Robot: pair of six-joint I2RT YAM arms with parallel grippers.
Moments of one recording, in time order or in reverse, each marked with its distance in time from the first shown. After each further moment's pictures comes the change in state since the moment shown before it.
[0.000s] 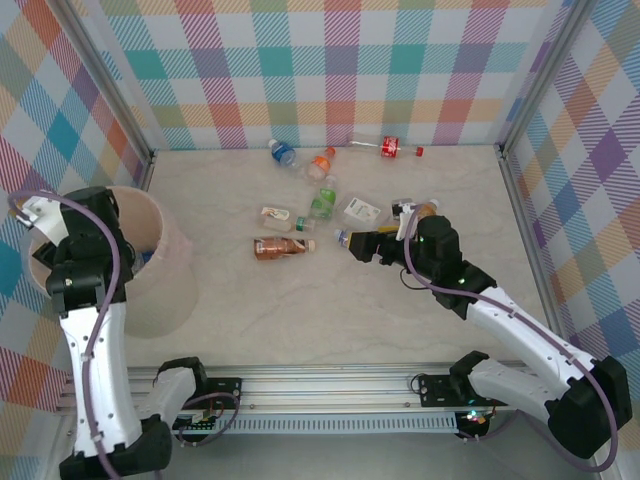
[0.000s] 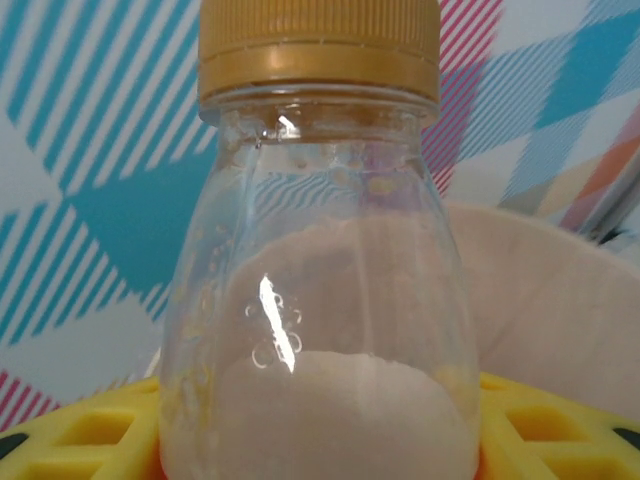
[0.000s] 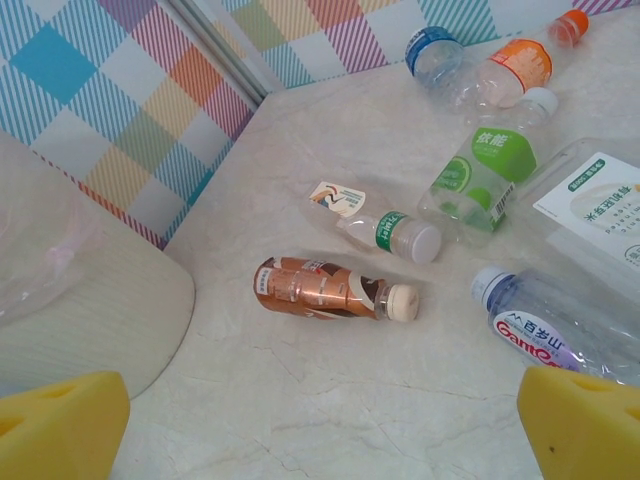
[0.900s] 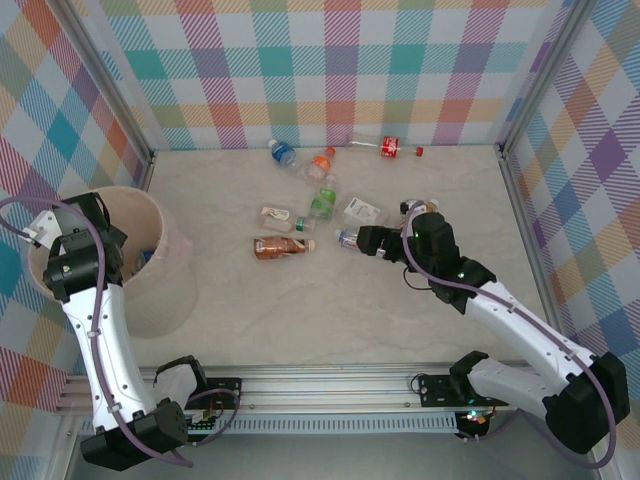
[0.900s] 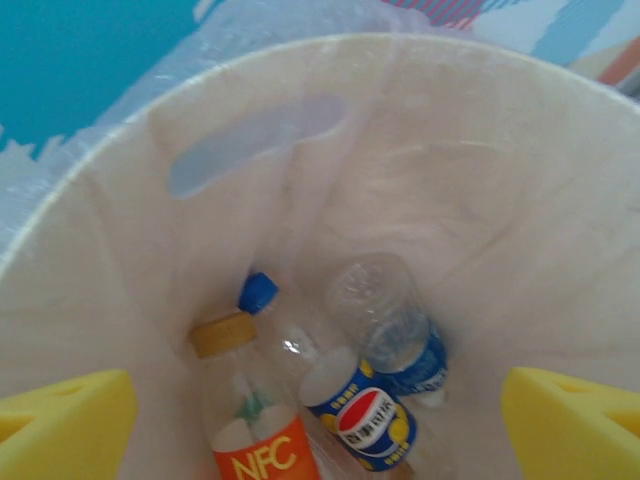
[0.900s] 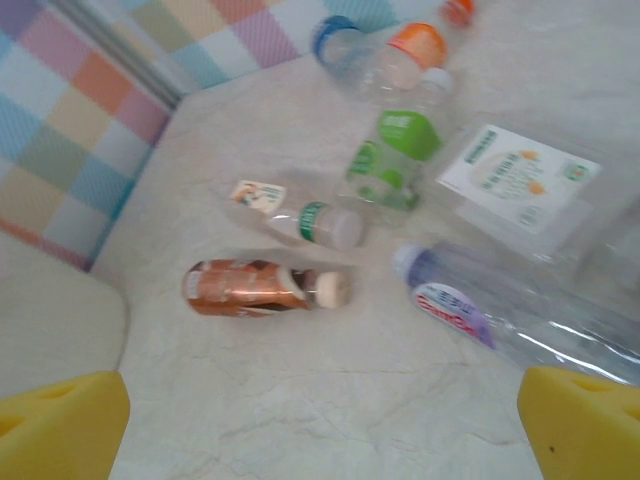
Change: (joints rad) left arm 0.122 0.030 -0.047 -0.069 0.288 -0.118; right arm -0.026 0.046 0.061 -0.194 0.216 0.104
